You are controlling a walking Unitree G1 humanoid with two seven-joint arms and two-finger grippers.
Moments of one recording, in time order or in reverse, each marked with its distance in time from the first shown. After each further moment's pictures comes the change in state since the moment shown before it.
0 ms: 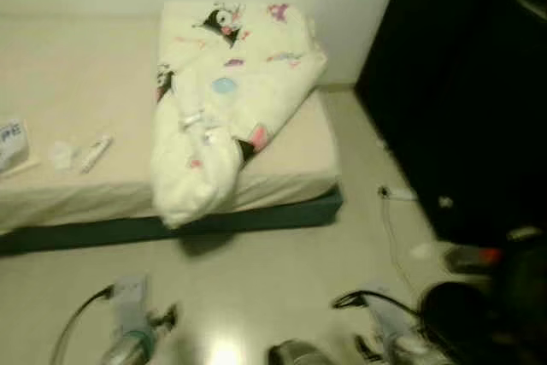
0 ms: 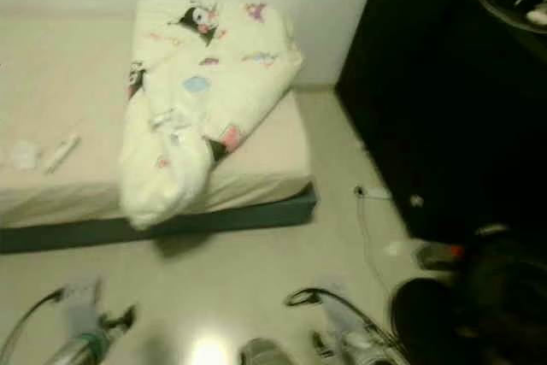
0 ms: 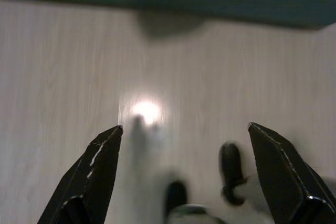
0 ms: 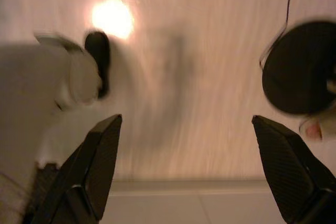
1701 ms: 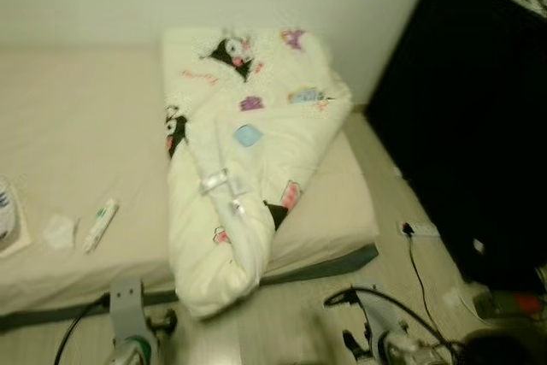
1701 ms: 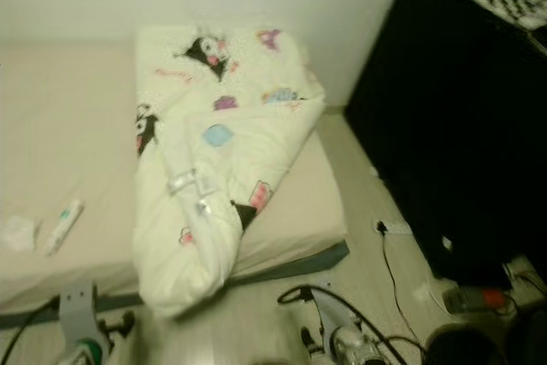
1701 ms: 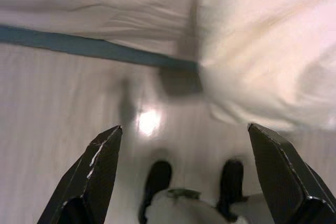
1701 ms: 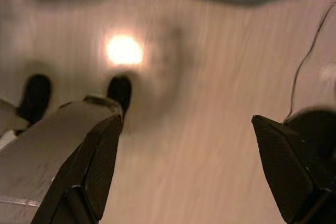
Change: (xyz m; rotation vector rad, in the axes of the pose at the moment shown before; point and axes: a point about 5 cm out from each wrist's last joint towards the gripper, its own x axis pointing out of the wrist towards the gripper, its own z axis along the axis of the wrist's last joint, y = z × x) left arm 0.000 0.004 -0.003 -0.084 0.031 0.060; right arm 0.001 0.008 0.022 -0.012 -0.088 0.051
